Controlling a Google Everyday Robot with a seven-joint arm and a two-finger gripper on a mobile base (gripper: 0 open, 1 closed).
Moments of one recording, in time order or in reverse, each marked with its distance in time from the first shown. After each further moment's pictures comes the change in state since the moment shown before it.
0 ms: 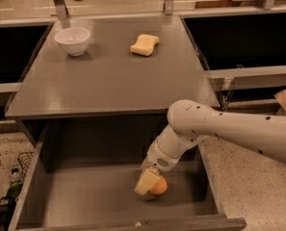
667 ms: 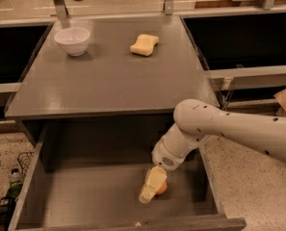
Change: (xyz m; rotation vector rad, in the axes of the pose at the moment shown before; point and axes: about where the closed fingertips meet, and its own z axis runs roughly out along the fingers) arm 0.010 -0.004 -0.007 -0.002 -0.012 0.024
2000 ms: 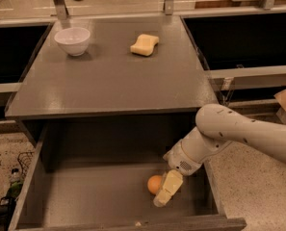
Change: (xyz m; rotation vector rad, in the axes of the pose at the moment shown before) arm 0.037 0.002 -0.017 -0.025 -0.062 0.029
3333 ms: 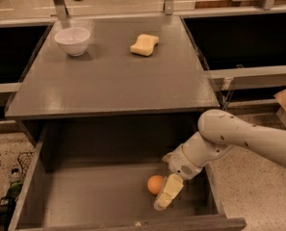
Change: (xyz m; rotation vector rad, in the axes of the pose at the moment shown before) arm 0.008 0.004 0.013 -0.054 -0.042 0.001
